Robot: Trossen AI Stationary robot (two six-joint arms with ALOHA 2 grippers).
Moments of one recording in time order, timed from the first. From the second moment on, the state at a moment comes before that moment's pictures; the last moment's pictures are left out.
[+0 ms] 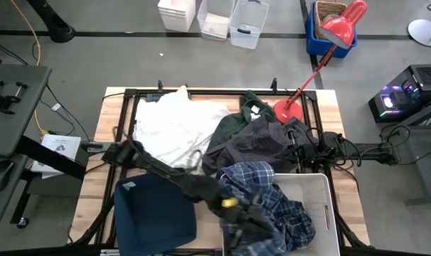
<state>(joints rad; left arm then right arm) -0.42 2.23 1.96 0.59 0.12 0.22 0.00 0.03 0.01 0.05 -0.23 -0.26</state>
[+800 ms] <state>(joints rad) -0.30 1.99 2.25 -0.68 0.26 0.12 0.00 0.03 0.01 0.05 -0.22 -0.26</state>
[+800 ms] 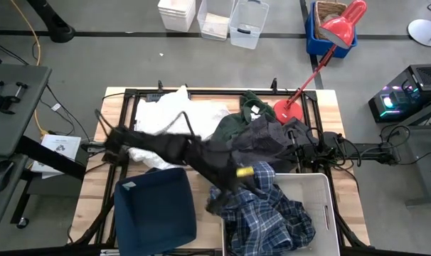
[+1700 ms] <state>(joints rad) -0.36 1.55 1.25 -0.24 -0.23 -0.11 0.00 0.03 0.01 0.05 -0.22 -0.26</state>
